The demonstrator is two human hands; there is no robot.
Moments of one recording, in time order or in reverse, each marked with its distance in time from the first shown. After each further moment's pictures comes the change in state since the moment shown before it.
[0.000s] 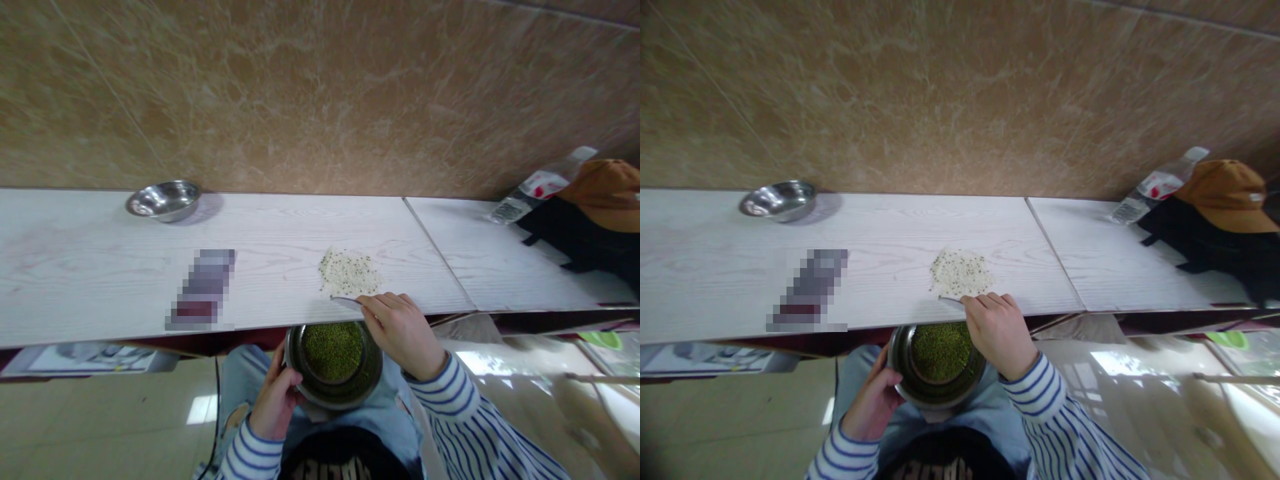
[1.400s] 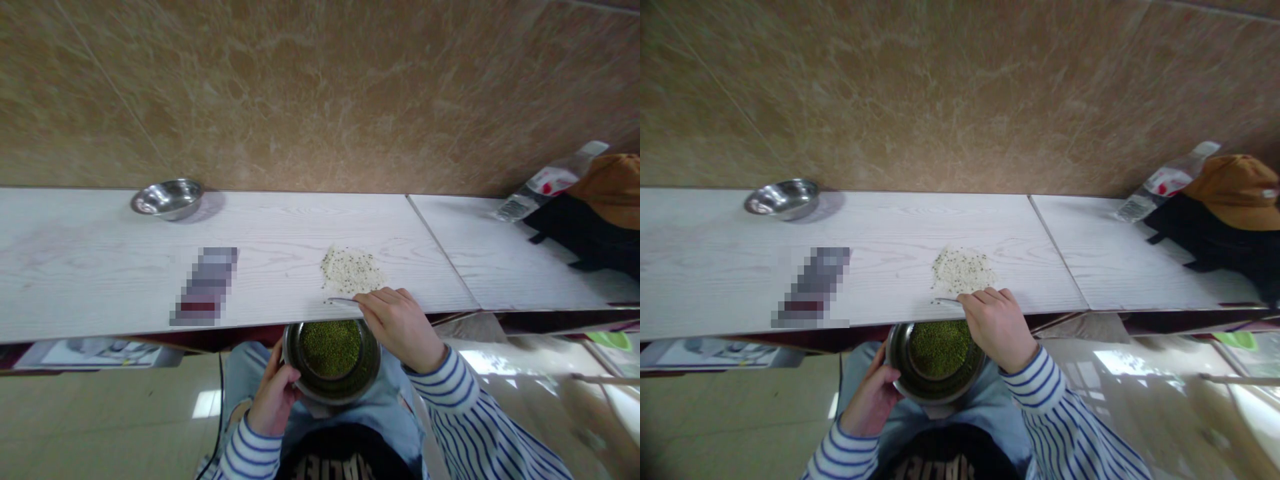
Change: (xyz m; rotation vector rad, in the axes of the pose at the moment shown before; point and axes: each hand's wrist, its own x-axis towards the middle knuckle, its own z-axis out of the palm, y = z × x) left_hand -0.001 0.003 -0.002 0.004 0.008 0.036; right_hand 0.006 0.001 0.000 0.032 -0.008 -0.051
